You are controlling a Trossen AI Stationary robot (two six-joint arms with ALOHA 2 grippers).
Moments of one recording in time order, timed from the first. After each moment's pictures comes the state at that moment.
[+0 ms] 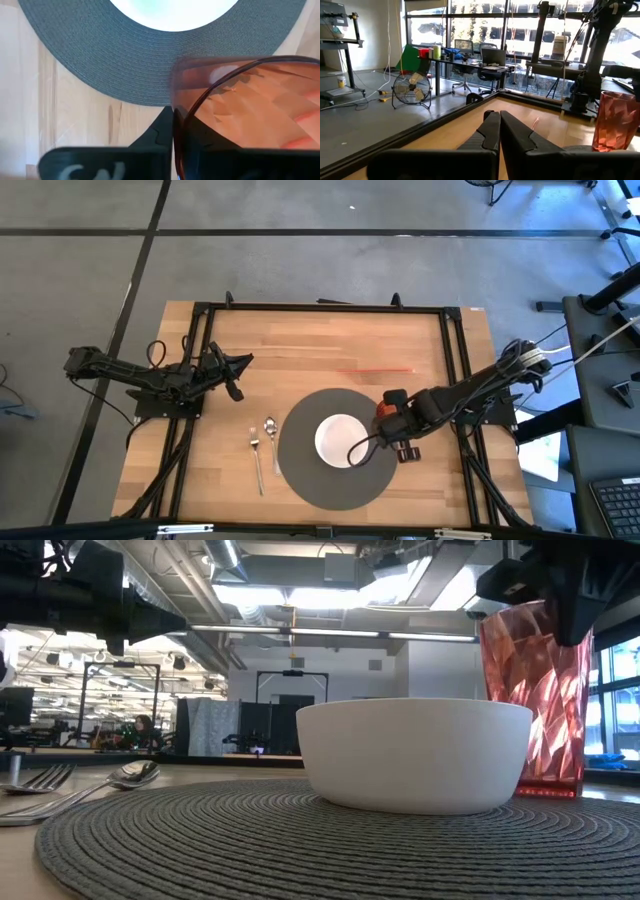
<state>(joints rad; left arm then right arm) -0.16 0.35 0.01 0.47 -0.72 -0.04 0.44 1.53 1.29 -1.17 0.08 0.25</state>
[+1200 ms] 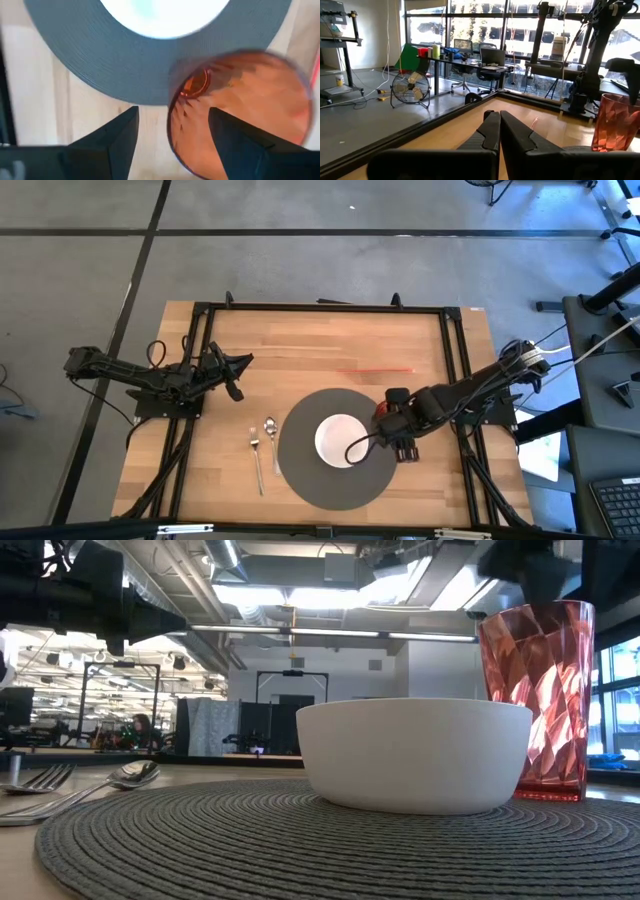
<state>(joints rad) -0.16 0.35 0.01 0.47 -0.71 -0.05 0.44 1.54 1.40 -1.25 0.08 0.34</state>
